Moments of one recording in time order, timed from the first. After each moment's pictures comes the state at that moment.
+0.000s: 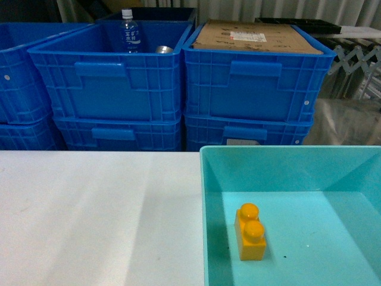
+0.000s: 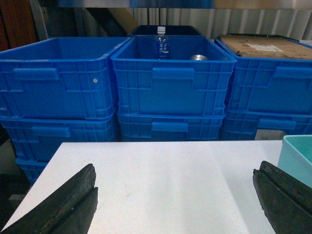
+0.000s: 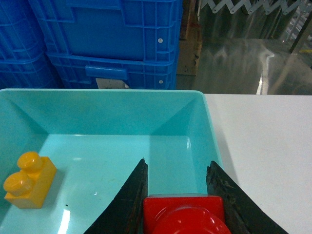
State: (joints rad) left arm 0.00 0.01 0.01 0.00 0.00 0.00; right arm -0.05 1.01 0.15 0.58 -0.05 0.00
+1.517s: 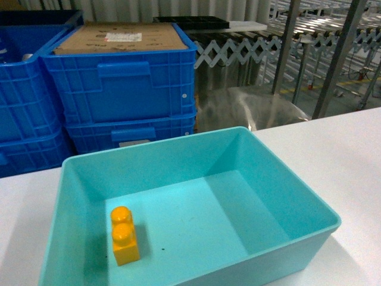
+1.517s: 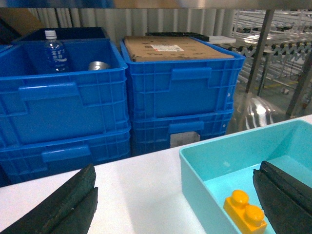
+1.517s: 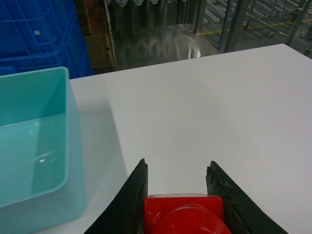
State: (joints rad) left arm 0.00 0.01 0.01 0.00 0.00 0.00; right arm -0.05 1.01 0.15 0.58 -0.05 0.00
